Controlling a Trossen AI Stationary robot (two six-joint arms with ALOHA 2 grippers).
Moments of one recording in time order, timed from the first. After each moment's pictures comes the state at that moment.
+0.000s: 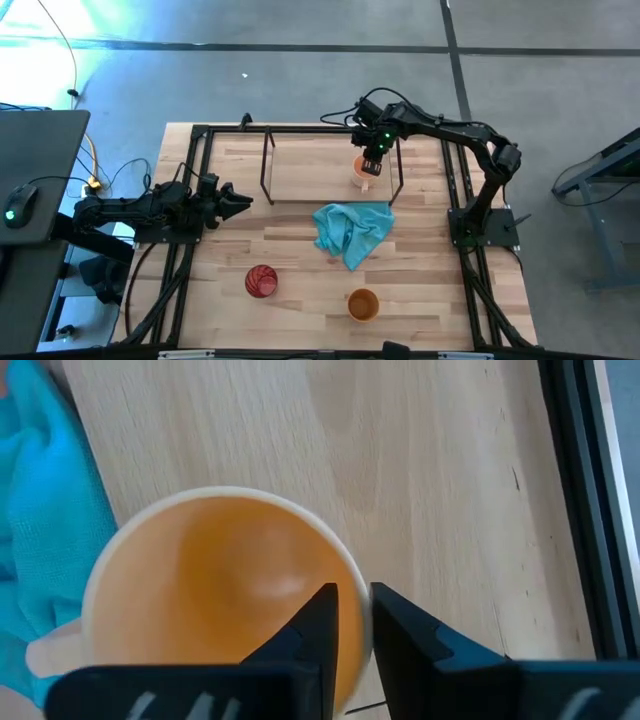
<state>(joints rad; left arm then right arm) 0.14 0.02 0.02 0.05 -0.02 -0.78 -0.56 1.76 1.47 -1.00 -0.08 -0.30</state>
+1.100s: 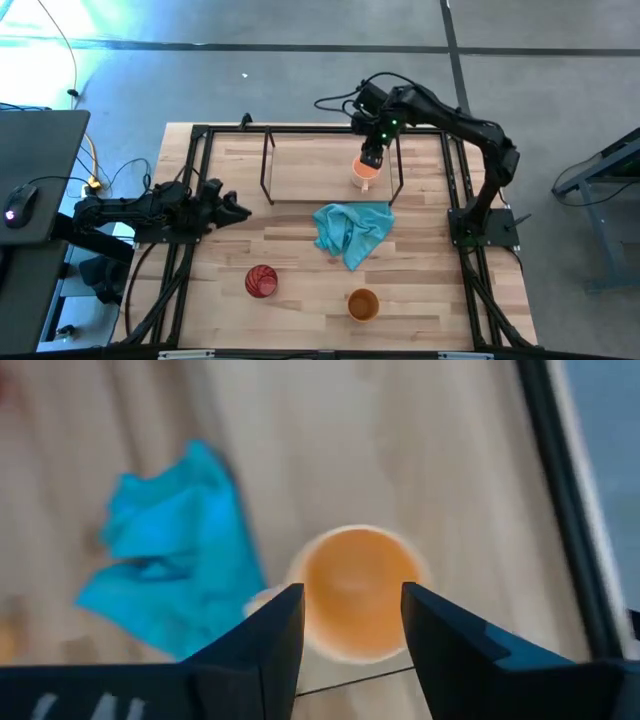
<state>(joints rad) 0.14 0.02 0.02 0.06 0.23 -0.89 -0.46 1.76 1.88 -1.35 -0.15 -0.18</state>
